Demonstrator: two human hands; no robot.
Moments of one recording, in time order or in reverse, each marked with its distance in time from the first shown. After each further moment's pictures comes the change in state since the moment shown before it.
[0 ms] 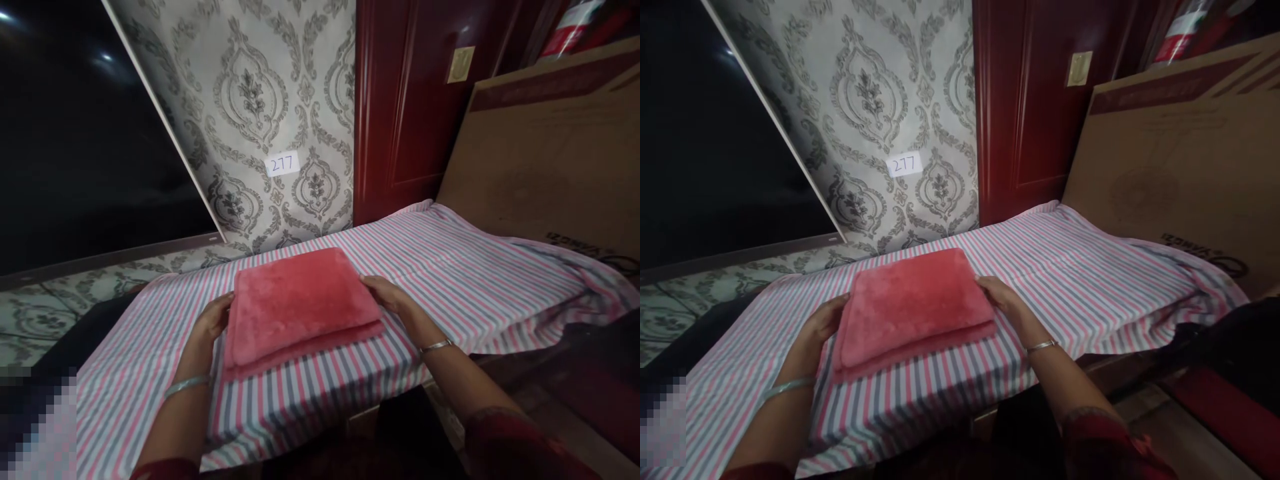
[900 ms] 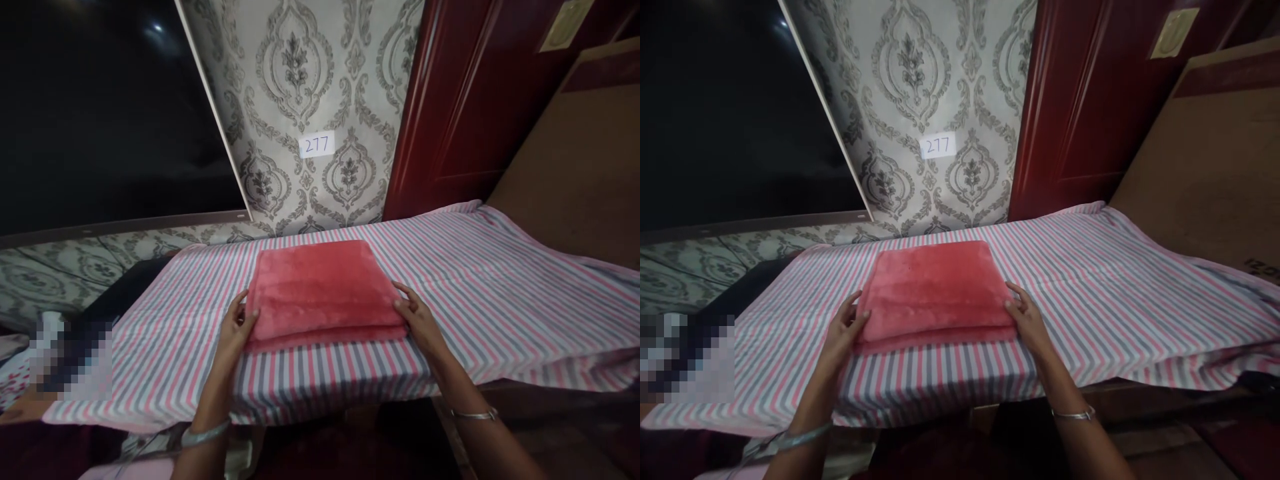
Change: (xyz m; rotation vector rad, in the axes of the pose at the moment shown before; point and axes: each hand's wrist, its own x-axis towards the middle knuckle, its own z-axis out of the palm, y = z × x) left_hand -0.093 -0.073 -0.018 0.257 0.130 0.426; right_hand -0.066 0.033 0.012 -0.018 0.171 -0.133
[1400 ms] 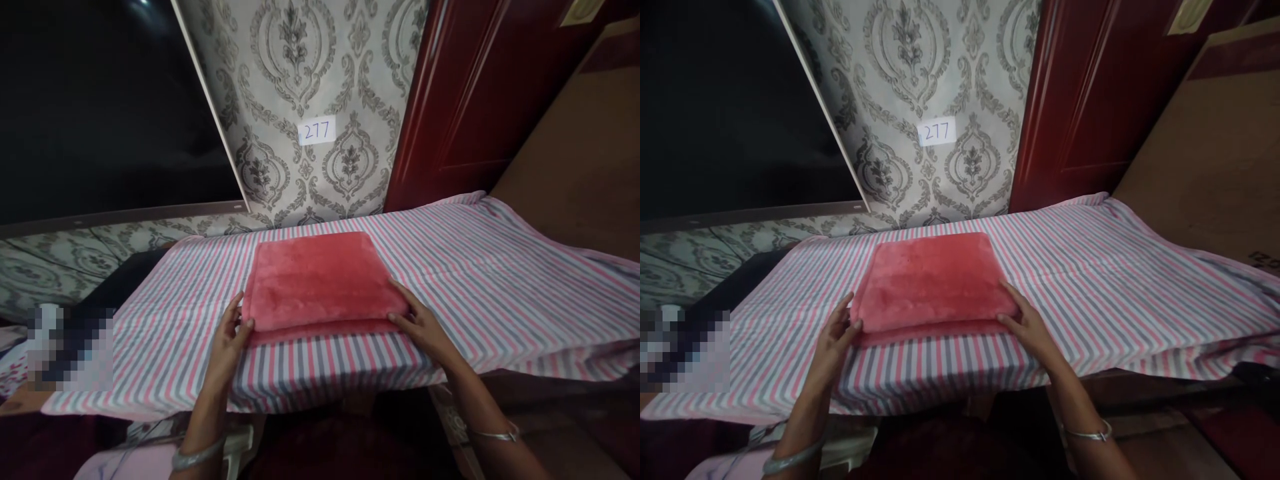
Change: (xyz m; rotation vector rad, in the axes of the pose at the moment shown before) left_hand -0.031 -0.003 -0.011 -0.026 0.008 -0.008; right_hand -0.022 -0.009 -0.009 -0.411 -0.100 -0.233
